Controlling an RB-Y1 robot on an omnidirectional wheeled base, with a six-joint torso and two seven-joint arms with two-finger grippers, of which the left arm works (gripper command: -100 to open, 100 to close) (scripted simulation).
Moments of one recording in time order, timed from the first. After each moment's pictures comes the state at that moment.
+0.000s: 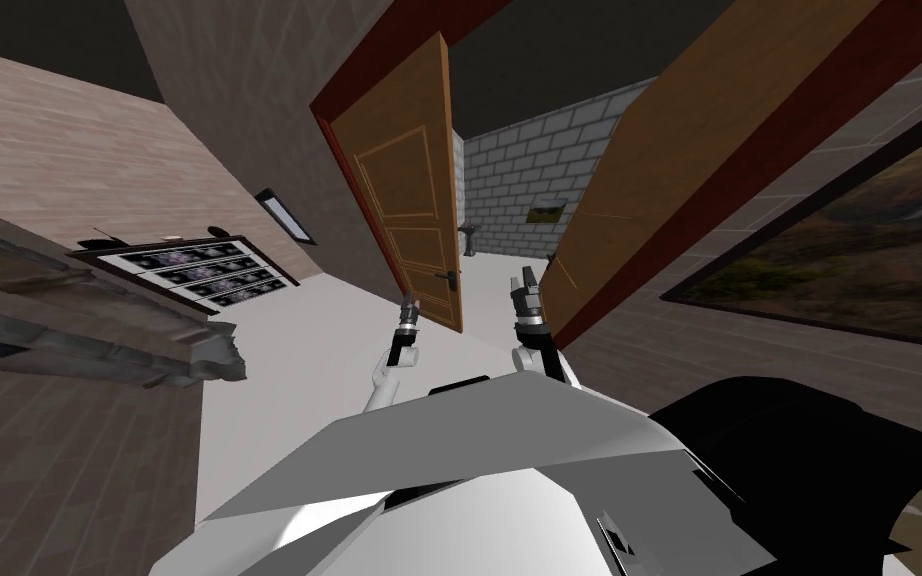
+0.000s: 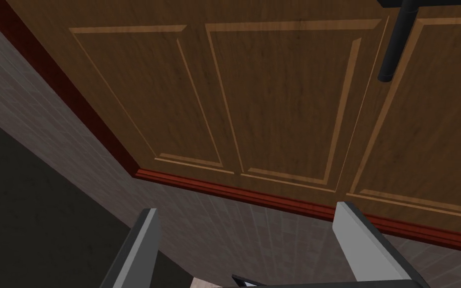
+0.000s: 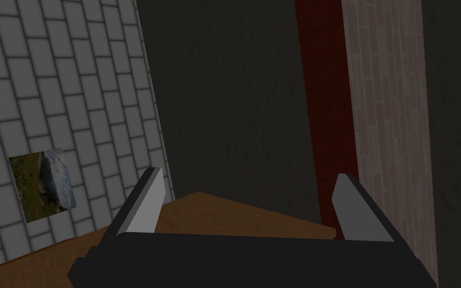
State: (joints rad) arm -0.08 0.09 -0.13 -1.35 0.03 -0.56 0.07
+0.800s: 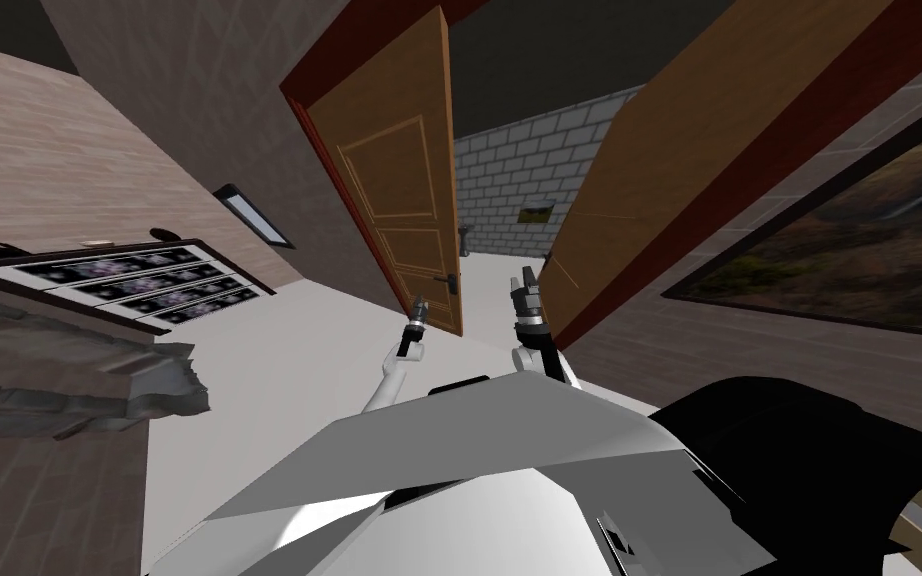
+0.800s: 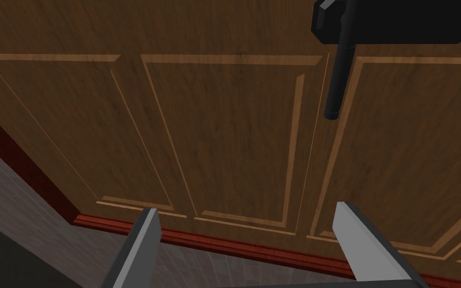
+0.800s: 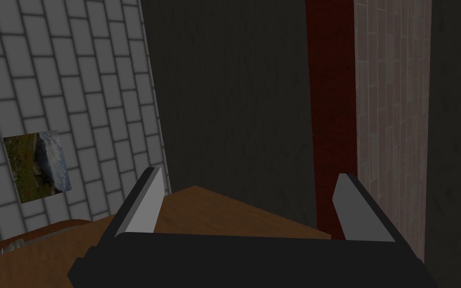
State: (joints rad) arm -0.21 0.08 -0.17 -1.14 0.02 -0.53 0.10
